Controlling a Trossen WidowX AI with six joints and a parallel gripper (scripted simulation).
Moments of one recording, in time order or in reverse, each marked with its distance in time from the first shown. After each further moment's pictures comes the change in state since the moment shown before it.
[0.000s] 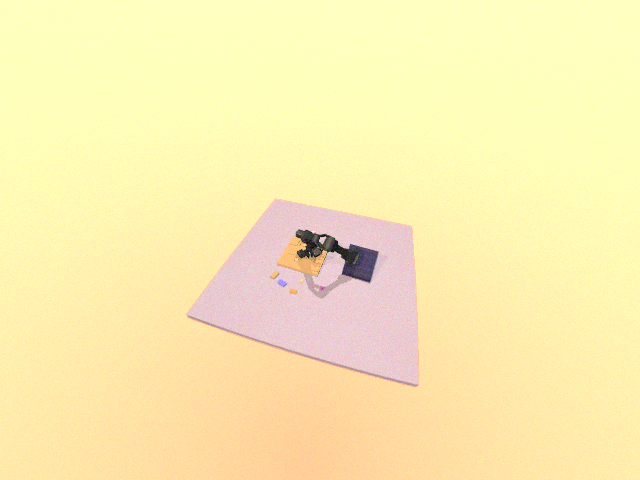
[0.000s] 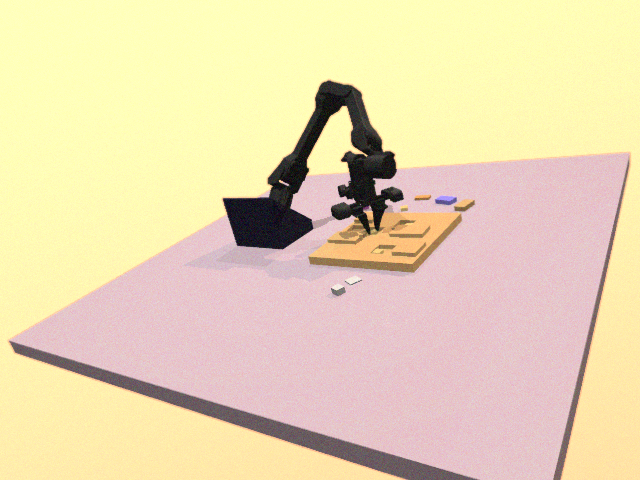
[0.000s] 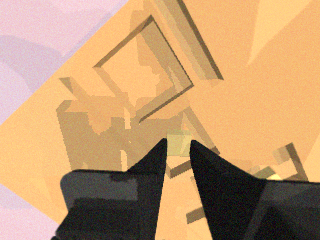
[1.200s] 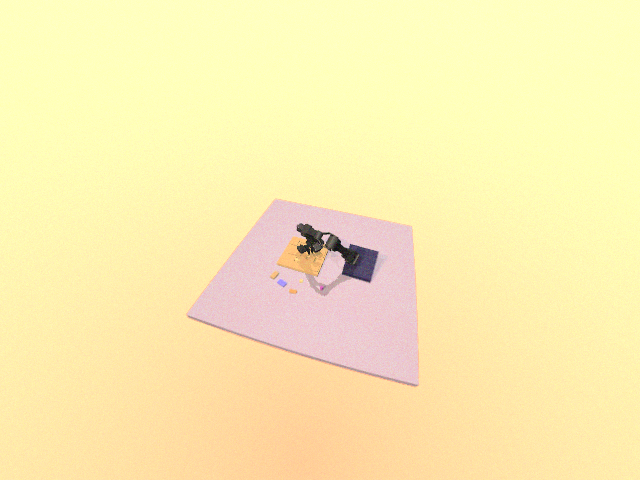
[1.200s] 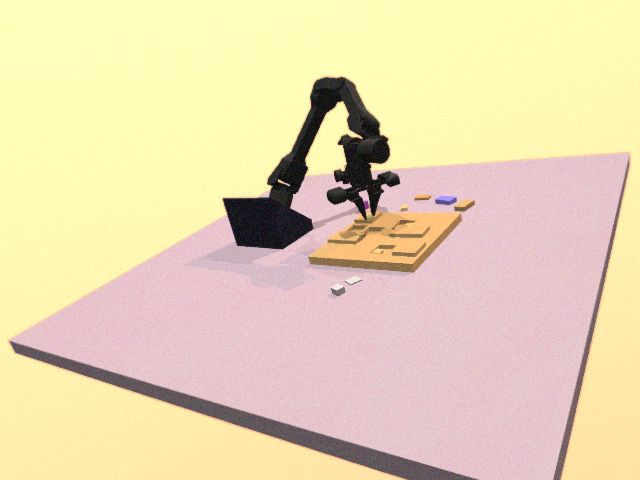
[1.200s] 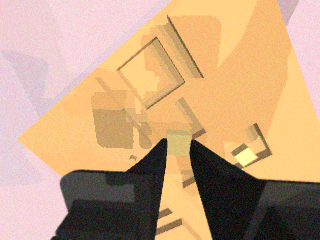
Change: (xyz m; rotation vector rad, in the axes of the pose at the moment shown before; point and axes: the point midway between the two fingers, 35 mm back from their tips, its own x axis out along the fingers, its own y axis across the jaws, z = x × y) arm -0.043 0.001 0.001 0.007 -0.006 -0.003
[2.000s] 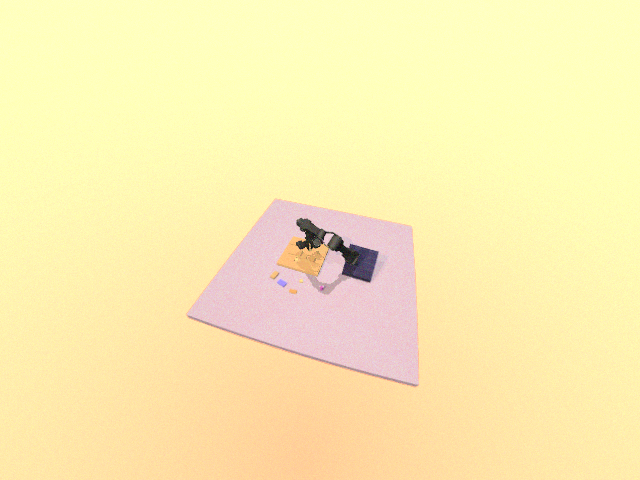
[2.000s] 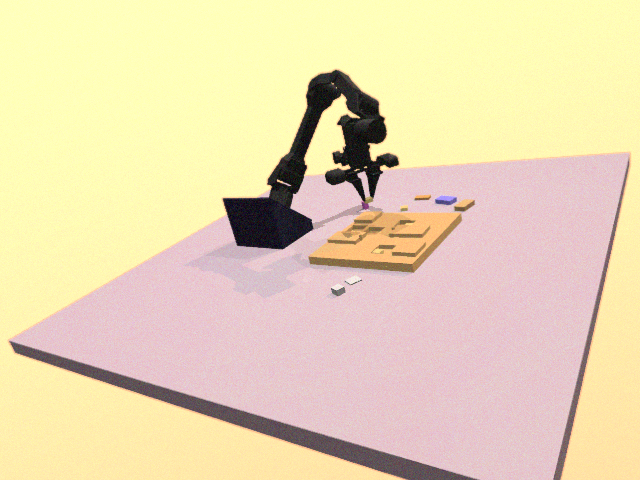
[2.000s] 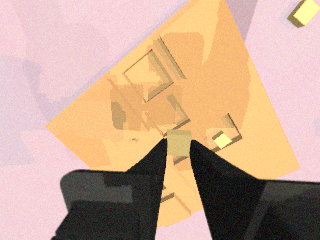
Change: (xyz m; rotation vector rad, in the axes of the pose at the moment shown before) arm -0.047 -0.009 0.005 -0.001 0.007 0.006
